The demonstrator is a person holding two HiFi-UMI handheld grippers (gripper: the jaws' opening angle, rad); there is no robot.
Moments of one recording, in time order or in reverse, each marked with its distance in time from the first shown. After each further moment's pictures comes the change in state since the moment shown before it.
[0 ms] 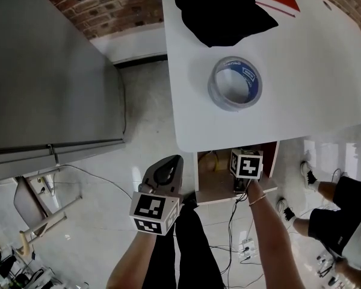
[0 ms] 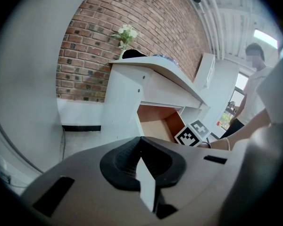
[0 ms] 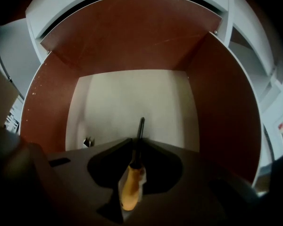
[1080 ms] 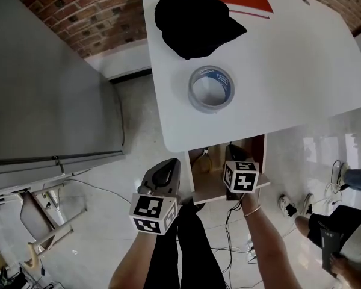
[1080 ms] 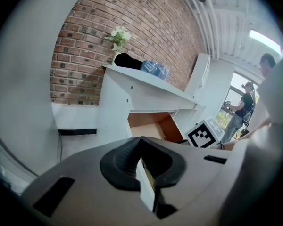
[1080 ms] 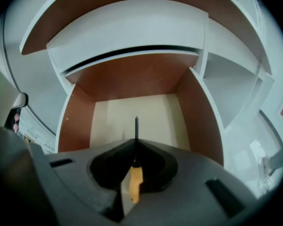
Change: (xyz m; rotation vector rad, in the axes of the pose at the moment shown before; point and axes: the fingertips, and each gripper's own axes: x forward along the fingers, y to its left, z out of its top) left arm -0.009 -0.023 0.022 0.029 -0.001 -0.049; right arm -0.069 0.016 0.017 0.088 -0.162 0.035
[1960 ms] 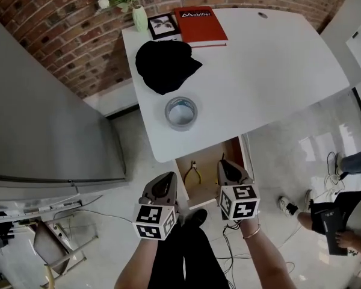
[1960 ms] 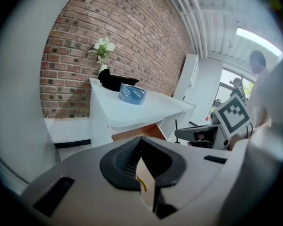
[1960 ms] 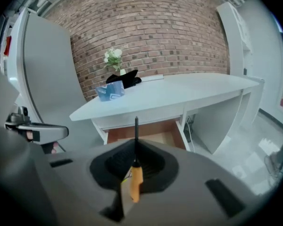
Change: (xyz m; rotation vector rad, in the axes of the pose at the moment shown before) left arm -0.034 -0.050 0.049 0.103 -0.026 -0.064; right arm -0.150 0.023 0.070 0.065 -0.267 0.052
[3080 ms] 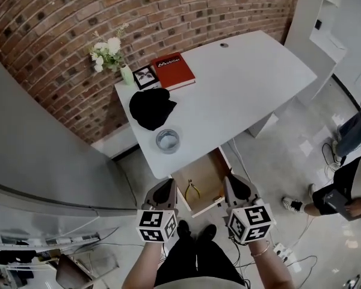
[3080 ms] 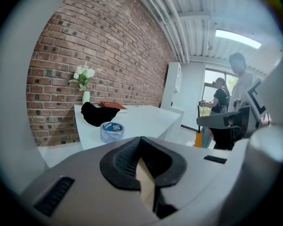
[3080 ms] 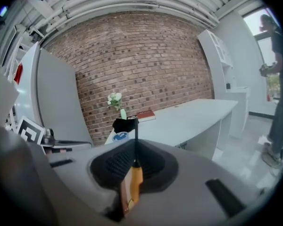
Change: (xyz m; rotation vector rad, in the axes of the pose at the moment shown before) left arm -0.052 -0.068 0.103 0.157 -0.123 -0.089; right arm -0.180 0.009 0.099 0.086 -0.325 -0.047
